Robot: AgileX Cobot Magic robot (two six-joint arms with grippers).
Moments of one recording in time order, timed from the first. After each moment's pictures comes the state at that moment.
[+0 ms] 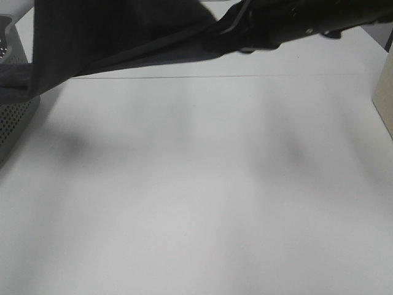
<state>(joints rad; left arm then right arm) -0.28 1.39 -1.34 1.49 -0.40 -1.40 0.38 1.56 -1.09 1.19 0.47 -1.41</state>
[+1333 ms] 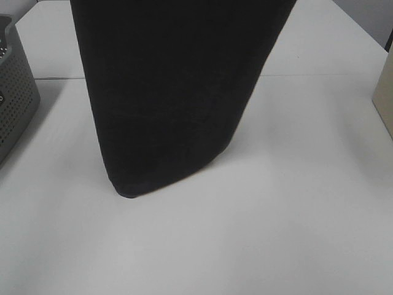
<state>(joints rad) -0.29 1.40 -1.52 1.65 -0.27 -1.96 0.26 1.56 -2.11 0.11 1.20 -0.95</state>
